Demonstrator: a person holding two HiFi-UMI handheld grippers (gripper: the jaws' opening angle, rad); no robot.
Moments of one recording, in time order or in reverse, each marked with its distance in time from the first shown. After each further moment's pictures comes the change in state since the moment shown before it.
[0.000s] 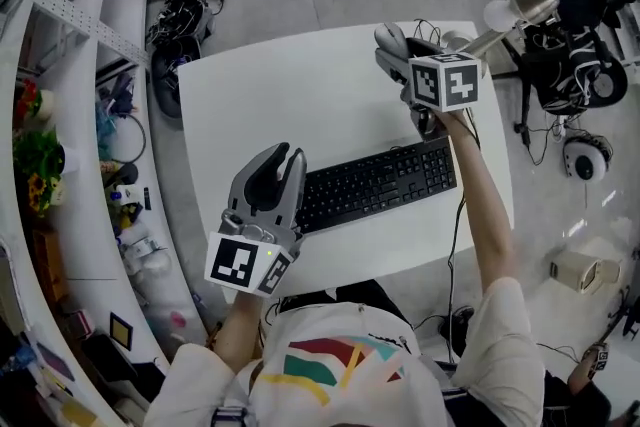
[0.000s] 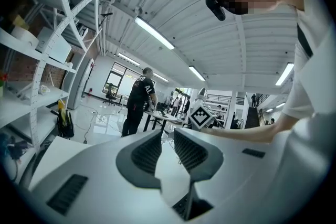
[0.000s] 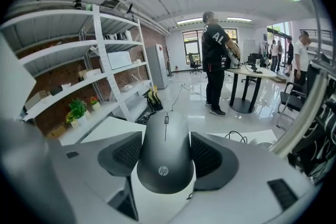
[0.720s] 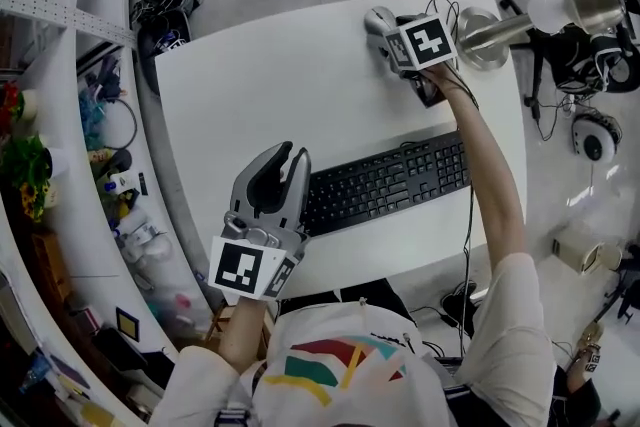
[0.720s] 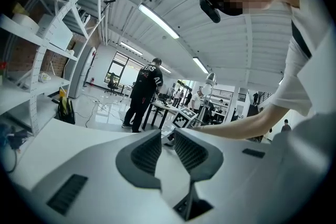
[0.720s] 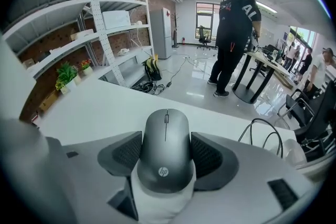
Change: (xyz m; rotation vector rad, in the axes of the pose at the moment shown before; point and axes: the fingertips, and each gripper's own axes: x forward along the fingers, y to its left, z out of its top) left arm 0.040 0.023 -0.054 -0.044 0.097 0.012; right arm 0.118 -0.053 -0.077 -0.139 0.334 -0.026
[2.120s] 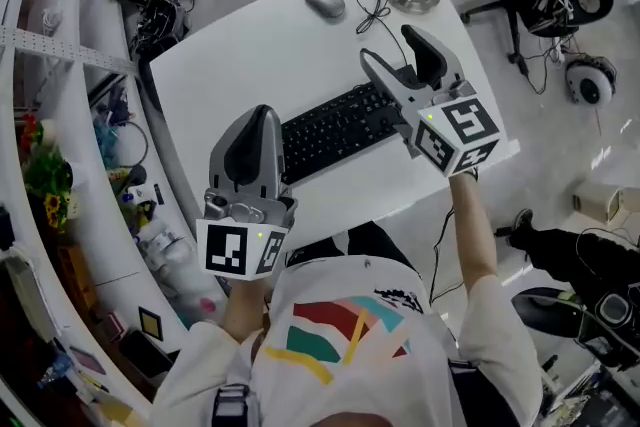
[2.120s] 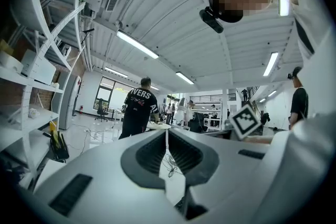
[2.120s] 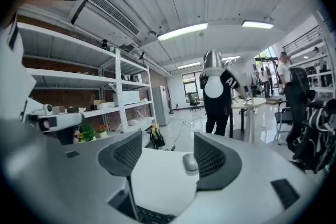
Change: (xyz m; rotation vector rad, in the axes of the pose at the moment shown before) left arm -0.065 -0.129 0.074 0.212 -0.188 -0.072; right arm -0.330 0.100 -0.054 0.146 -0.803 -0.018
